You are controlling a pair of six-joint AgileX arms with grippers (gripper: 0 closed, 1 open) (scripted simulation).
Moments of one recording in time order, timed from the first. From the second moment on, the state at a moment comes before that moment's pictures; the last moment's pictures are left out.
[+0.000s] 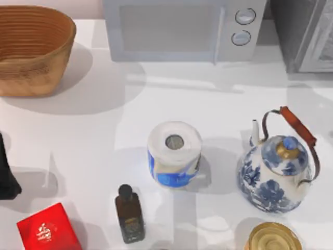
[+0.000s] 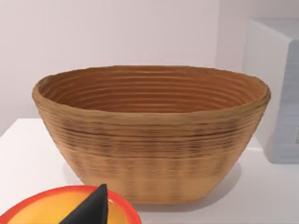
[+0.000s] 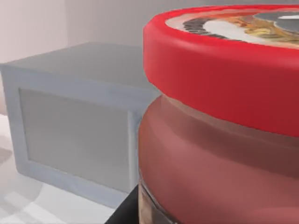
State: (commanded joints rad) left arm 0.00 0.00 0.00 0.00 0.00 0.00; right arm -0.17 1.36 0.41 0.99 -0.65 0.03
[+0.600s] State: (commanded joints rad) left arm 0.00 0.00 0.00 0.00 0.00 0.00; right arm -0.26 2.11 0.62 1.51 -0.99 0.04
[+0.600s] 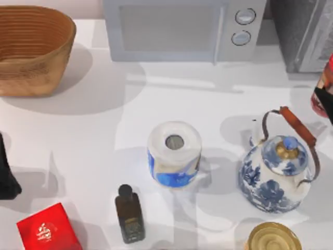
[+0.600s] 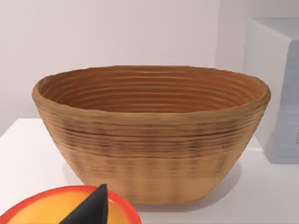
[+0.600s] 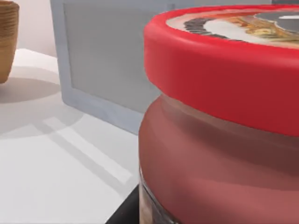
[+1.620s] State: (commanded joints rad) left arm 0.00 0.00 0.00 0.00 0.00 0.00; right arm -0.13 2.28 0.78 1.53 -0.87 0.03
